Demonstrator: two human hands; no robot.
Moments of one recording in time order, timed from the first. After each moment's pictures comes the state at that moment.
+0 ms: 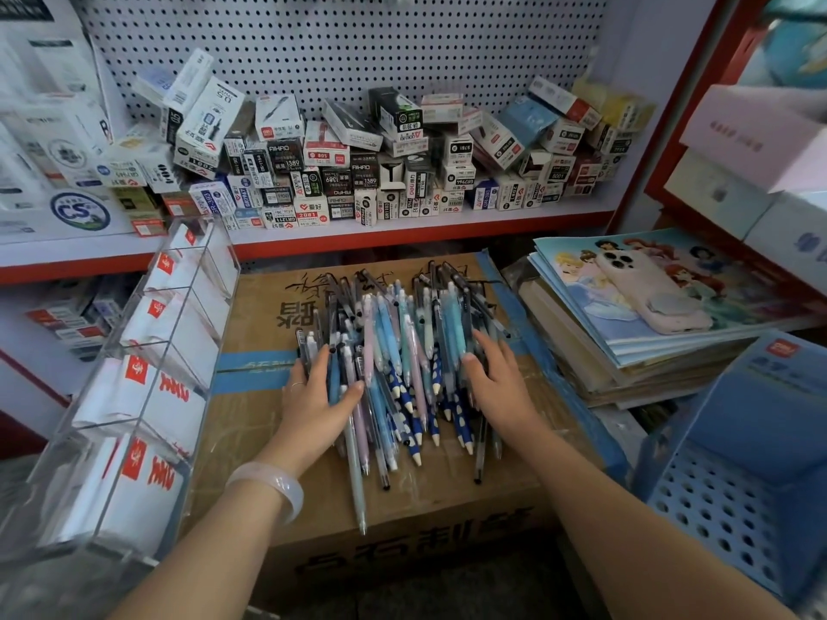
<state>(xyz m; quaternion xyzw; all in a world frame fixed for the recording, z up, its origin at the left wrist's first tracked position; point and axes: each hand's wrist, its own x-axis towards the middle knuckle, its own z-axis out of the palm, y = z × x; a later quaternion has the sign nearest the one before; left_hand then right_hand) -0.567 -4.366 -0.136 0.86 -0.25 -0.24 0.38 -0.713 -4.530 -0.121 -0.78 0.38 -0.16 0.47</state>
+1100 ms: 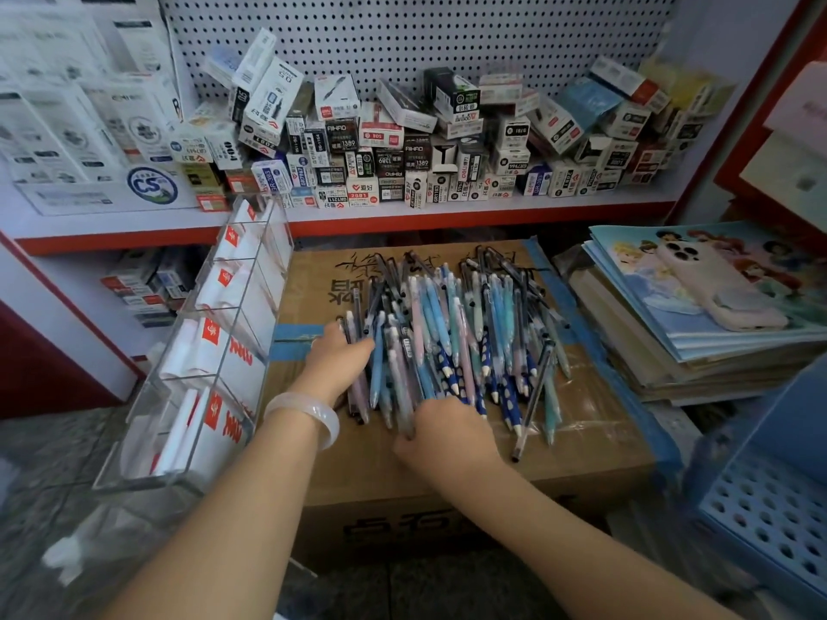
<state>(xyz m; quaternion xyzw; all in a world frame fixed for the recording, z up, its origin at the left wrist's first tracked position) -0.524 -4.366 -0.119 0.87 -0.12 -0.25 0.40 -0.686 -4.410 -0.080 -0.93 0.27 0.12 0.22</state>
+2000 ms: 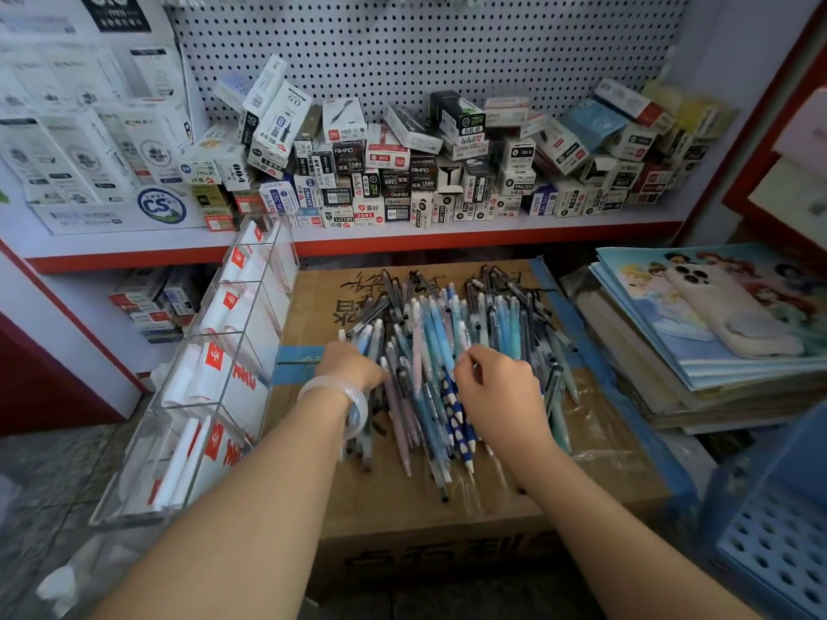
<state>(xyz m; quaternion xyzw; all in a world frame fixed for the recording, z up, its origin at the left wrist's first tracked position) -0.518 -4.392 -0.102 0.93 -0.08 -0.26 0.25 -0.681 -4.470 -0.080 -0.89 0.29 -0.18 0.30</state>
